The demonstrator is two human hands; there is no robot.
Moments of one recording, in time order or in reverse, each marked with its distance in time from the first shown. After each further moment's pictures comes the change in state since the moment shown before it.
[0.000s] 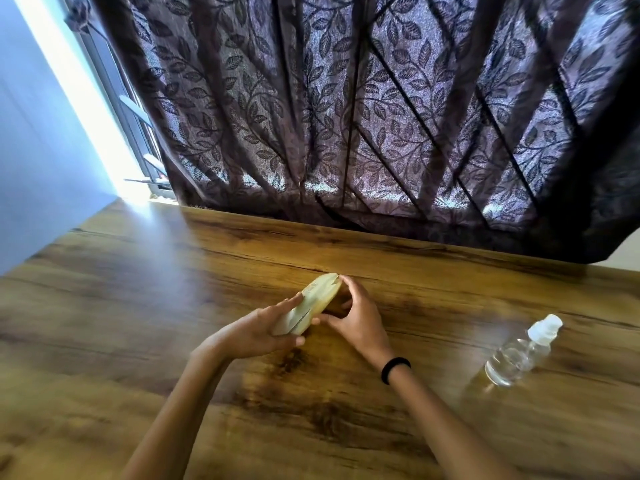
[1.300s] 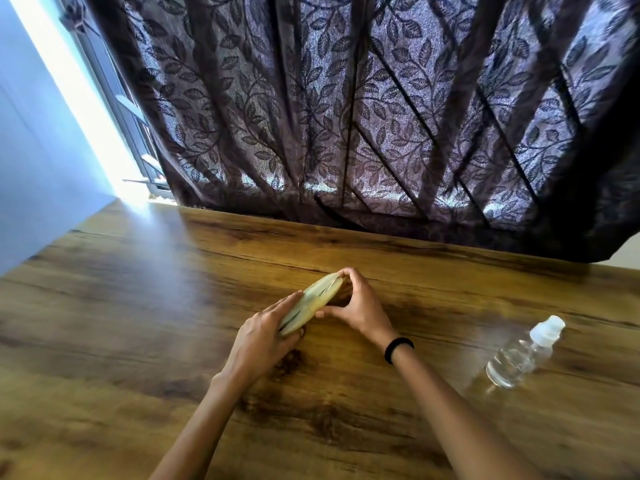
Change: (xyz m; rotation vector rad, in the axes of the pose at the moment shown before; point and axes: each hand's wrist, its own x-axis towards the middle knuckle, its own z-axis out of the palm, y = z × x) left_hand 0.005 -0.006 0.038 0.201 0.575 -0.001; right_hand 0.026 0.006 -0.009 0.039 -0.071 -0.016
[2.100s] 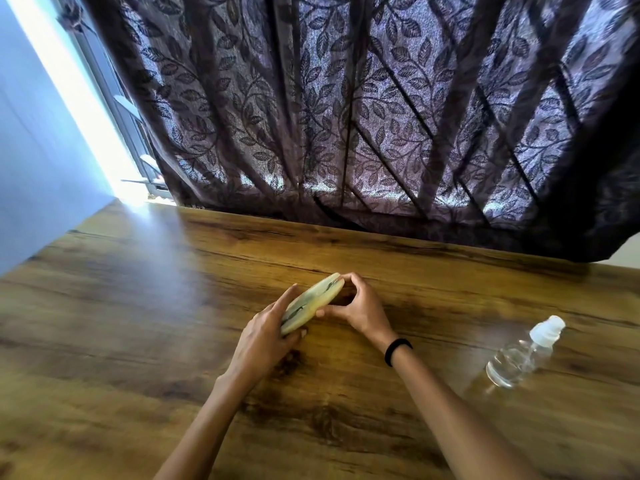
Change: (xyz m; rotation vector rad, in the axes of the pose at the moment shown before) left_hand 0.003 -0.007 0.013 -0.087 0.019 -0.020; right_hand 0.000 0.005 0.002 0.110 0.026 0.070
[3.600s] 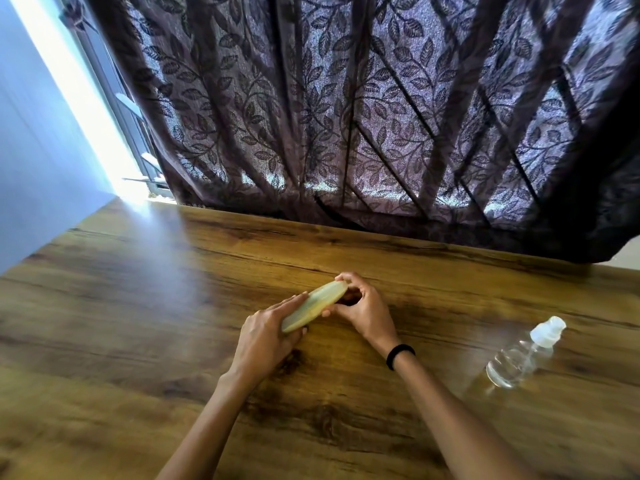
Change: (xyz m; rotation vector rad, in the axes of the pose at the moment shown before) left_hand -0.003 0.018 -0.012 0.017 0.043 0.029; right_hand -0.009 0.001 -0.004 -0.026 0.062 -0.120
